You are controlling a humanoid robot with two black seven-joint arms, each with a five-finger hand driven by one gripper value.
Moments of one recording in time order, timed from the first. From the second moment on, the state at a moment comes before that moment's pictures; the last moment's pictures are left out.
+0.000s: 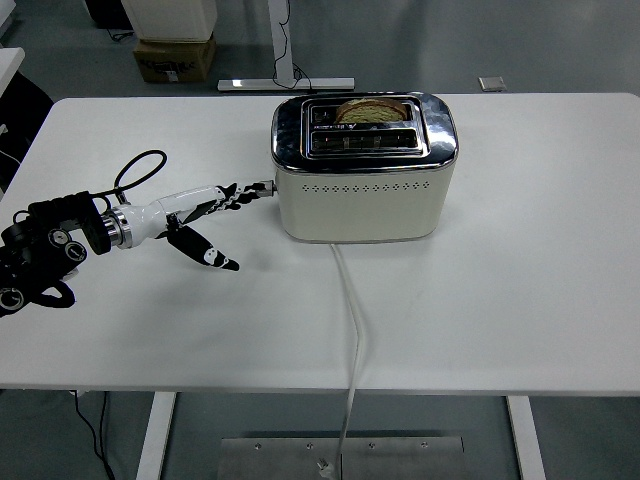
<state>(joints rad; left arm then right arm) -0.80 0.47 -0.49 -0.87 1.16 -0.35 -0.38 0.00 0.00 0.42 0.09 -0.35 0.07 0.09</state>
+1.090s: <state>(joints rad) -0.78 0.43 -0.49 -0.83 1.15 -0.34 -0.38 0.00 0.00 0.42 0.09 -0.35 0.07 0.09</state>
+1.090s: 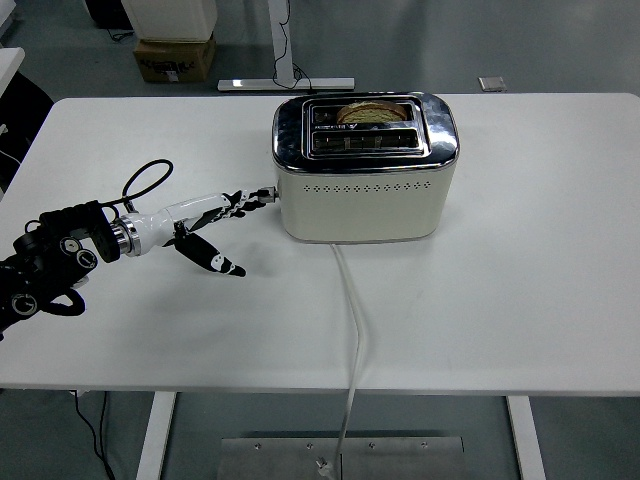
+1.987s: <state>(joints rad) -0.76 0.44 -0.49 -0.82 1.11 -0.34 -0.38 0.00 0.00 0.42 0.09 -0.35 0.07 0.09</state>
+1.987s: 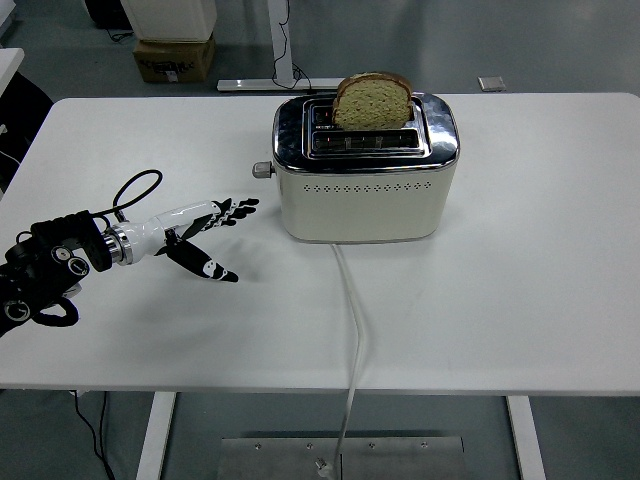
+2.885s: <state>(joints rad) -0.74 0.56 -0.49 -0.75 0.59 -0.35 -0.38 0.00 0.00 0.42 0.09 -0.35 0.07 0.09</state>
